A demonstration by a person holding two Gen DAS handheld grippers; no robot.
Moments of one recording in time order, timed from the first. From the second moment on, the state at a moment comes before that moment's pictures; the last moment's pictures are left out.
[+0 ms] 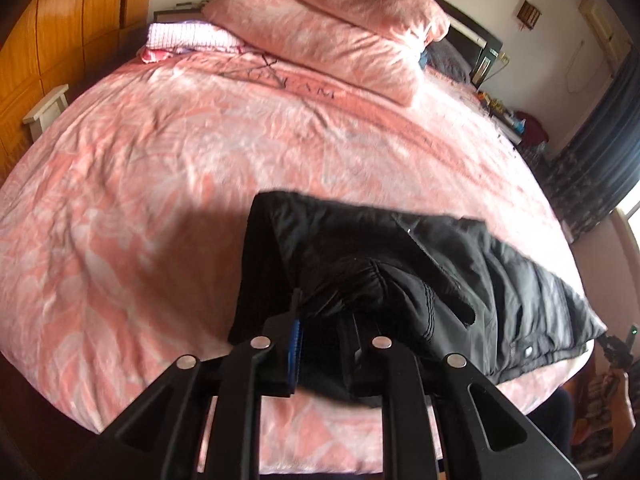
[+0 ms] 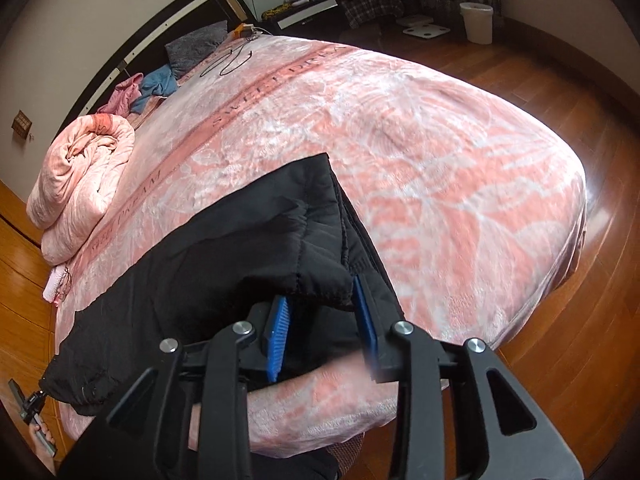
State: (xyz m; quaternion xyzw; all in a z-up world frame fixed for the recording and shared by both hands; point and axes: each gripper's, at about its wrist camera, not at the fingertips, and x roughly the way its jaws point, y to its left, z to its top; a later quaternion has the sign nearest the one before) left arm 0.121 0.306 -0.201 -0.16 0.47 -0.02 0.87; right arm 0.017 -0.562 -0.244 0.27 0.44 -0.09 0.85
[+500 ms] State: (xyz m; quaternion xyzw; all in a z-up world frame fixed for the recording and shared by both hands) left arm 0.077 0.365 -0.216 -0.23 0.48 0.12 0.84; right arm -0.026 -0.596 -0.242 0.42 0.41 -0.09 0.81
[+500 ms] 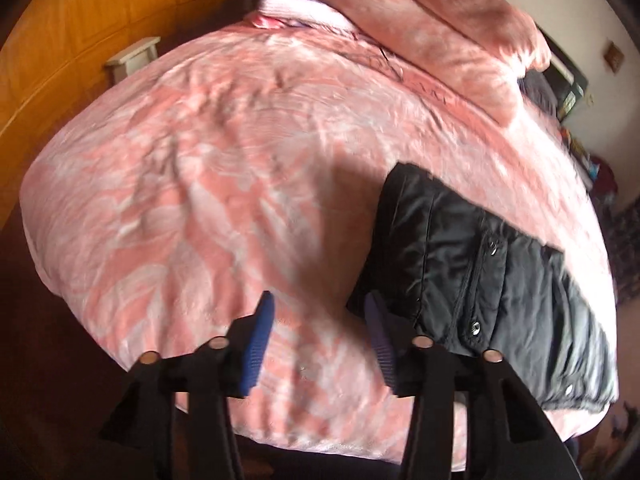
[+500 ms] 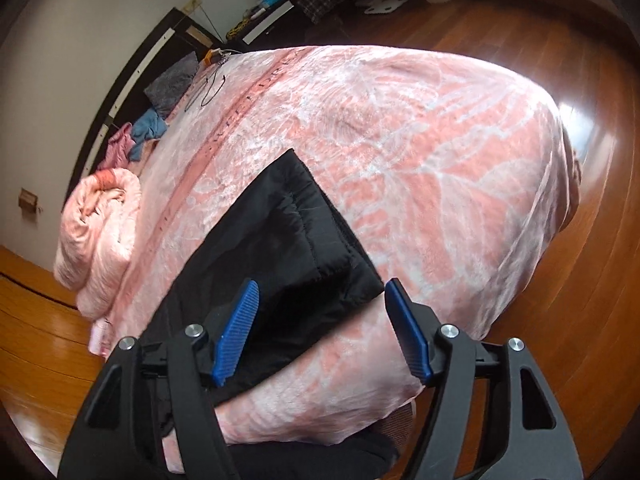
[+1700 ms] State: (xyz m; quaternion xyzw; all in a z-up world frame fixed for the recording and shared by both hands) left arm 0.148 0.323 -0.256 -0.30 0.56 0.11 0.76; right arm 0.000 -0.595 -0.302 0.47 0.40 -0.09 0.78
